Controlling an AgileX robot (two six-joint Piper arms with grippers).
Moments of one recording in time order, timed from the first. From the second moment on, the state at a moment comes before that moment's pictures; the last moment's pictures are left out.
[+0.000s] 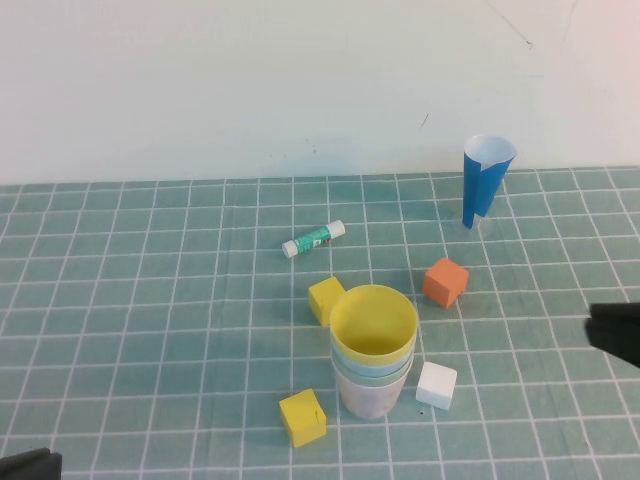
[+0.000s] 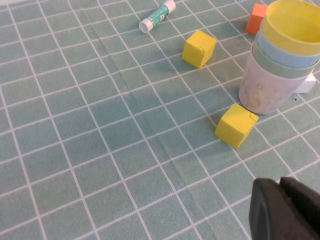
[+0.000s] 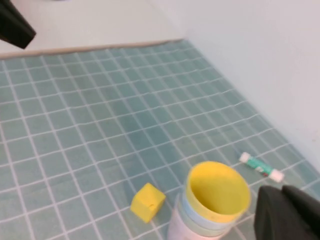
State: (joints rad) right arm 0.56 0.77 -0.76 0.66 0.59 -0.98; left arm -0.65 0.34 -0.51 0.15 0.77 -0.33
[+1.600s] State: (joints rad) right arm 0.06 0.00 -0.02 -0.03 0.34 -0.33; left arm -0.65 0.34 -0.51 0.14 0.80 -0.34
